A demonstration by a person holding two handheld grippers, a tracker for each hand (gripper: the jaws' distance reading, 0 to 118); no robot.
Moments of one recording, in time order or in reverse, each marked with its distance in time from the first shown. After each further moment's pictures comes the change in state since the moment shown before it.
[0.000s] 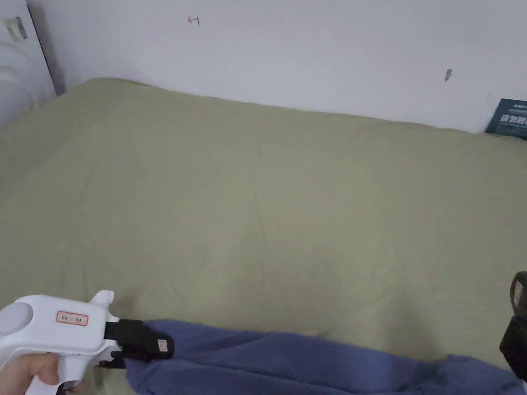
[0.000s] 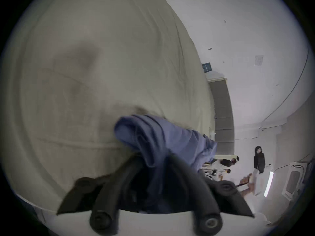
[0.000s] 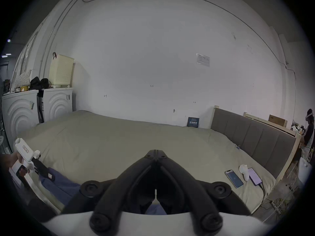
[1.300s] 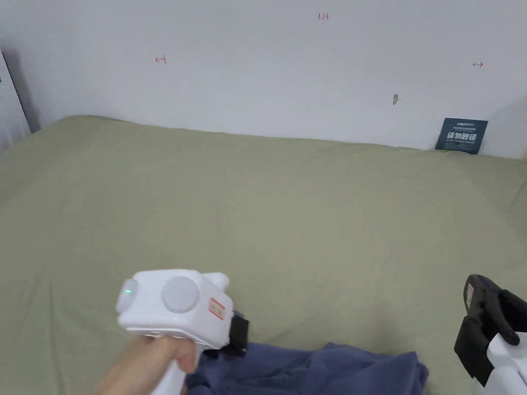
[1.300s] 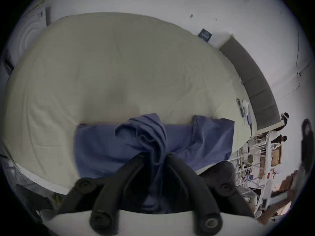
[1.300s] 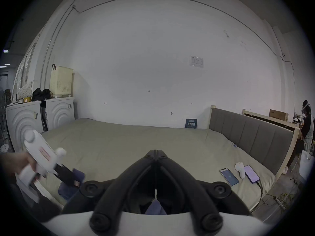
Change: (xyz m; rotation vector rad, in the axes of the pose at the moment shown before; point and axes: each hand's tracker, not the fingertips) left arm 0.231 -0.069 -0.124 -0.028 0.424 -0.440; right arm 0.055 0.002 0.046 0.027 0.018 -0.056
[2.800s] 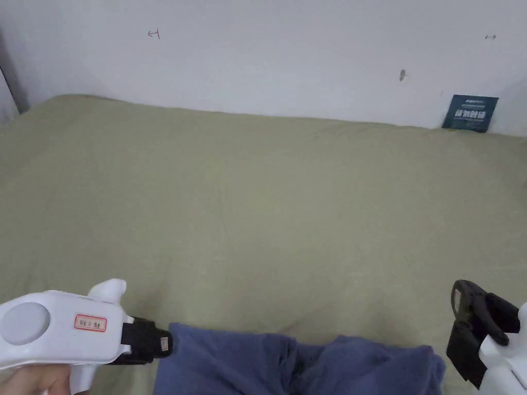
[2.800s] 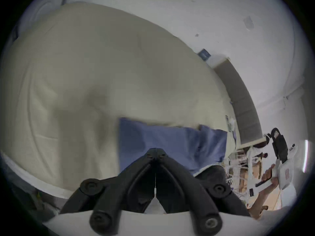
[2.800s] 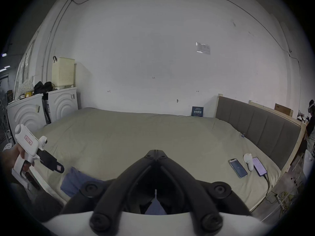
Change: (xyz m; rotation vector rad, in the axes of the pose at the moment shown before) left arm -0.160 -0.035 0.055 0.091 -0.171 0.205; right arm -0.024 -0.015 -0.034 -0.115 0.049 -0.007
